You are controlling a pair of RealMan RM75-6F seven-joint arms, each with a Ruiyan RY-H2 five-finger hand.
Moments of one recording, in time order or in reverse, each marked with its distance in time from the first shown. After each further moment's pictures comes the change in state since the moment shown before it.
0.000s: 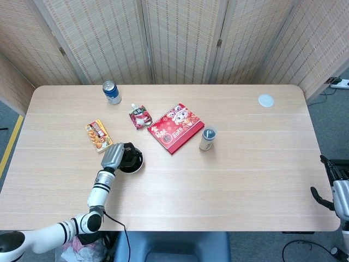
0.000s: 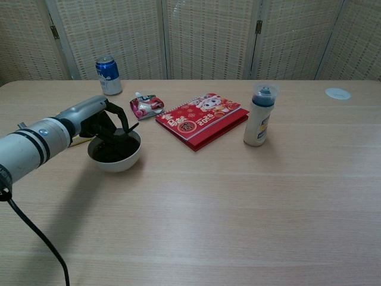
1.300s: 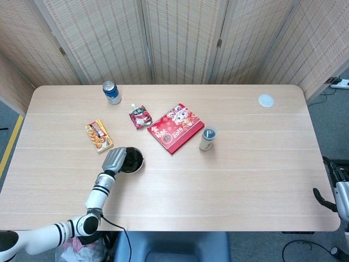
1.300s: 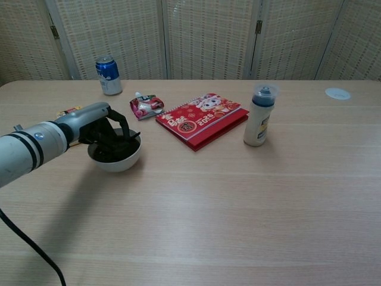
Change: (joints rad) left arm -0.004 0.047 0.033 -0.078 -0.027 -0.037 0.041; right arm -0.011 0.001 -0.003 0.018 0.005 0.006 0.021
